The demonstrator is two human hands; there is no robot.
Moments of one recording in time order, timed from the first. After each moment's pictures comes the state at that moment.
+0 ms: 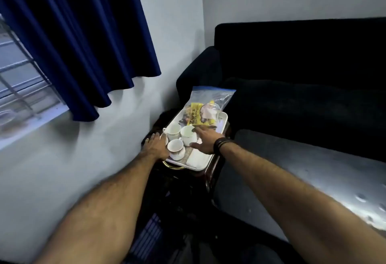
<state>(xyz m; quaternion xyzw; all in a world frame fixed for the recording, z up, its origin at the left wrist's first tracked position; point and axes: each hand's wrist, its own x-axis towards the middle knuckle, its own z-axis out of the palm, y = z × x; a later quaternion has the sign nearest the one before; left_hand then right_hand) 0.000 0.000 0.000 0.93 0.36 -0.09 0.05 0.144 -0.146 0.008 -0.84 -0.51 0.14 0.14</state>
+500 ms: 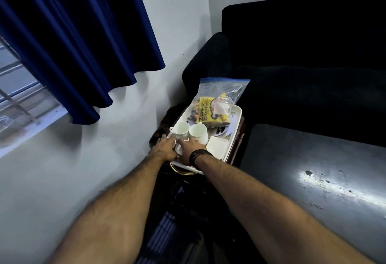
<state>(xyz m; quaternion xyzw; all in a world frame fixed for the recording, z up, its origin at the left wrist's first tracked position) 0.030 0.050 -0.045 0.91 0.38 -0.12 0.12 0.107 -0.047 -0.064 -0.85 -0.47 0.19 0.14</state>
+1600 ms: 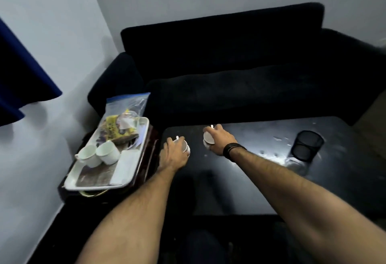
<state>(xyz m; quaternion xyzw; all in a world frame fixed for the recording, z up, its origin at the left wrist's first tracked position) 0.159 -0.255 -0.034 0.97 0.20 -0.01 0.14 0.261 -0.411 -0.049 -0.94 -0.25 0.05 0.20</state>
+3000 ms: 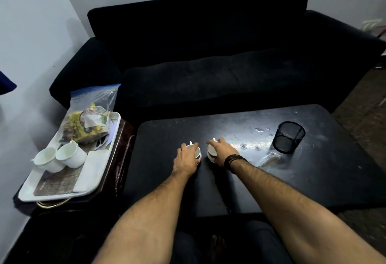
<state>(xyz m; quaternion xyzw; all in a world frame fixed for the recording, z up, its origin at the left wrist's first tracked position) 0.228 -0.338 -0.134 0.97 0.14 -0.10 0.17 0.283 -0.487 -0.133 -0.95 -0.19 0.15 0.18</state>
